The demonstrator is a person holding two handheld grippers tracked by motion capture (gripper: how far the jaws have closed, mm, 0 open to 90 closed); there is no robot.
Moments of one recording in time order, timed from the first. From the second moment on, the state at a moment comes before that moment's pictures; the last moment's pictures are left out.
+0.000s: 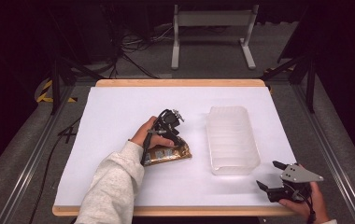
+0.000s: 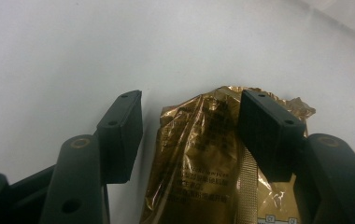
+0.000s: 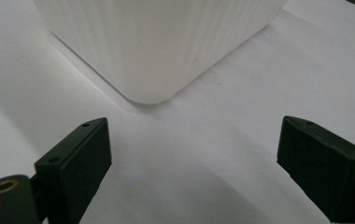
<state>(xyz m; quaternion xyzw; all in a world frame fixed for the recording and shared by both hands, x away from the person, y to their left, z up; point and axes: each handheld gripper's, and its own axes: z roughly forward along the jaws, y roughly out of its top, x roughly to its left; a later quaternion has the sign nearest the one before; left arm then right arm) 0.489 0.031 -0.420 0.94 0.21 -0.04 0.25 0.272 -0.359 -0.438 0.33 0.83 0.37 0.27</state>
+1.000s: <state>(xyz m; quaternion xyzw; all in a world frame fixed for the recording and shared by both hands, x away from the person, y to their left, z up) 0.441 0.054 -0.349 0.92 0.17 0.08 0.35 0.273 -0.359 -0.437 0.33 0.83 0.37 0.26</state>
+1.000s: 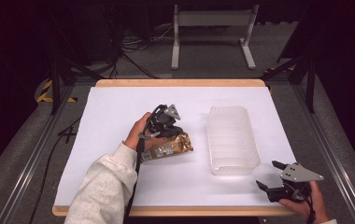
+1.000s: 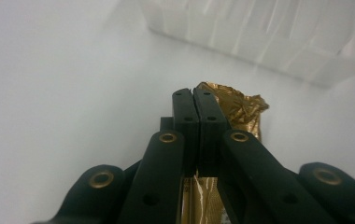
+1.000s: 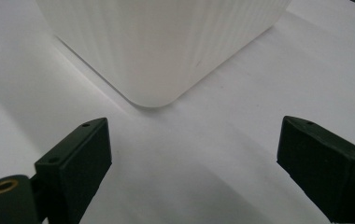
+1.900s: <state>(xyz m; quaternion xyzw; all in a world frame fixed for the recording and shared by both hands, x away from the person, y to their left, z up) 0.398 0.068 -0.300 0.82 0.18 0.16 0.52 0.274 -0.357 -0.437 0.33 0.83 0.38 0.26</state>
